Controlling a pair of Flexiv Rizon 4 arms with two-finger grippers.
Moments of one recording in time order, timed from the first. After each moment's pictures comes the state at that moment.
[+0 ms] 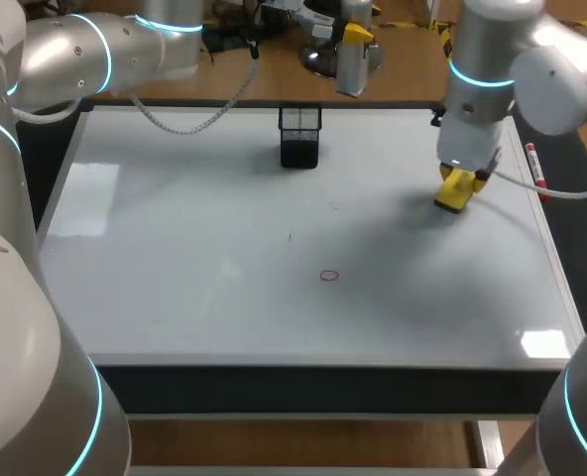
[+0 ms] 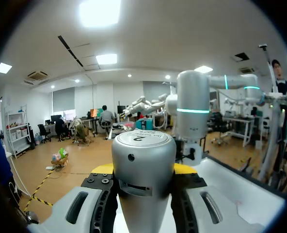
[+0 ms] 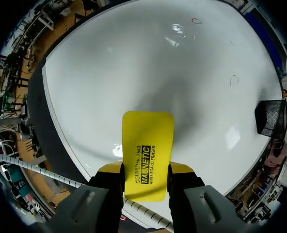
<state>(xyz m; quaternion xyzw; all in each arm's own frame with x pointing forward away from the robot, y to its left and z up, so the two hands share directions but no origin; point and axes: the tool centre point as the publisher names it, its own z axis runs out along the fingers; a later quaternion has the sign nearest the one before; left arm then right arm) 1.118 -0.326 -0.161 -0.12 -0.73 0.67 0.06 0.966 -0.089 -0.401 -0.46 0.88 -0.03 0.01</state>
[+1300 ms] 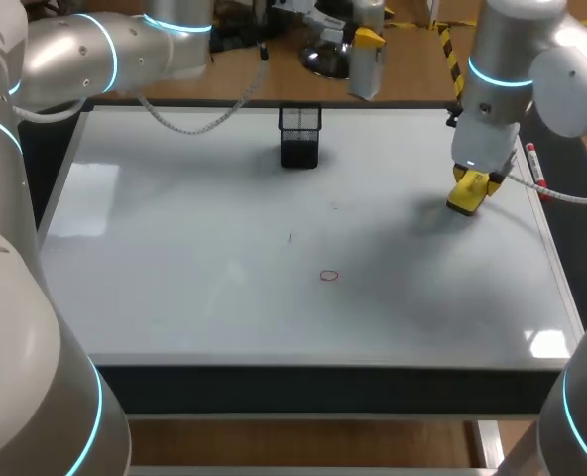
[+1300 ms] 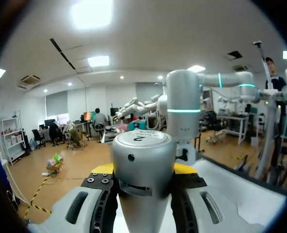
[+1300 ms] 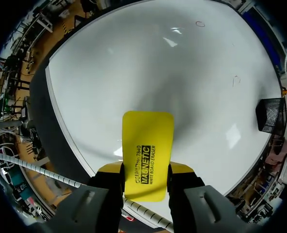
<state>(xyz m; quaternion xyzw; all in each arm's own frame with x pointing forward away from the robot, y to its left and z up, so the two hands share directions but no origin) 1.091 -0.348 -0.154 -0.15 -0.72 0.67 0.08 0.957 -0.103 -0.397 -0.46 0.89 -0.03 0.00</state>
